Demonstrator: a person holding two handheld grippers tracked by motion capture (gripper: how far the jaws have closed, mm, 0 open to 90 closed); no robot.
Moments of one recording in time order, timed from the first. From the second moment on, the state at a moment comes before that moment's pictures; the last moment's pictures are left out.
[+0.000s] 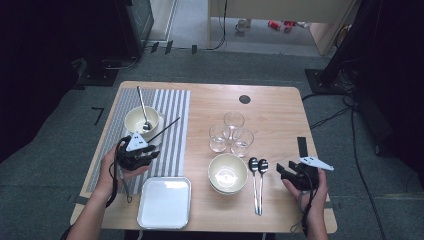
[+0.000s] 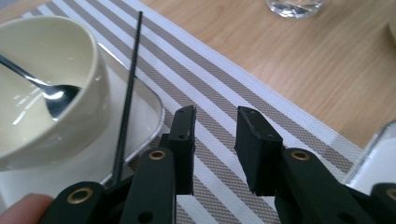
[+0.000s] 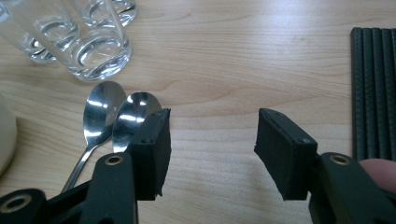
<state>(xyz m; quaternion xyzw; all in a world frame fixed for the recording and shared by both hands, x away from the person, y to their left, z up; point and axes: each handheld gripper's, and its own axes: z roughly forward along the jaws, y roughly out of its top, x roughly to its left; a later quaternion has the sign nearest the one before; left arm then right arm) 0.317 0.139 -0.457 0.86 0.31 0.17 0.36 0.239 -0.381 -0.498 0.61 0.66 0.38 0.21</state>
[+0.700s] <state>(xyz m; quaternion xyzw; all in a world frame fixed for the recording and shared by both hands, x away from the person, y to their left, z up) 0.306 0.132 -0.458 0.87 0.29 0.16 0.36 0.234 -0.395 -0.496 0.62 0.65 0.37 0.23</state>
